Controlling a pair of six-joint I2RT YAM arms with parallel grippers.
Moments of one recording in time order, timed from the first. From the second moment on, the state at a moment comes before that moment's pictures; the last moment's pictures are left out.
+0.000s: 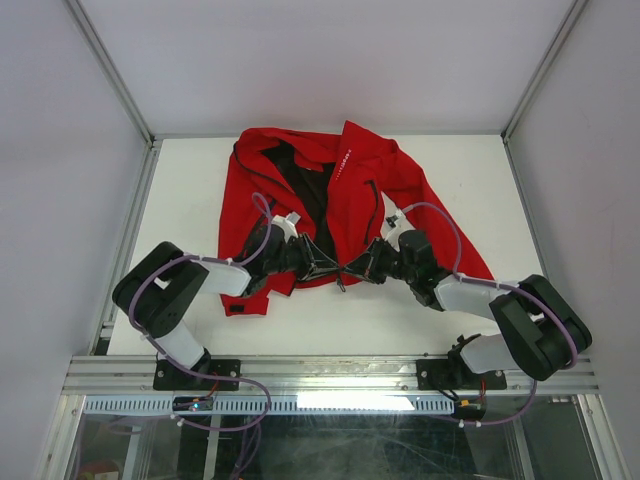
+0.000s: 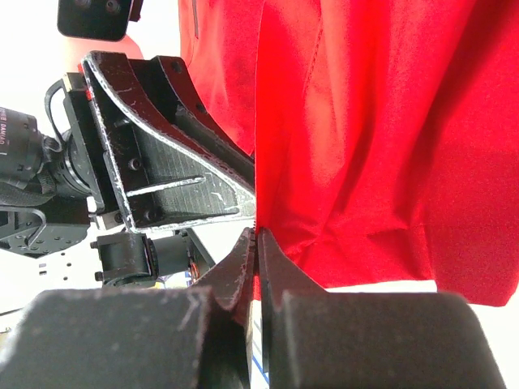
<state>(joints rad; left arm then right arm) -0.65 1.65 0.55 0.66 0.46 -1.18 0.57 1.36 0.40 0.50 -0.46 1.03</state>
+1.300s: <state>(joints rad) -0.63 1.23 0.44 0.73 0.53 -0.74 0.58 1.20 0.44 0.44 -0.65 0.64</state>
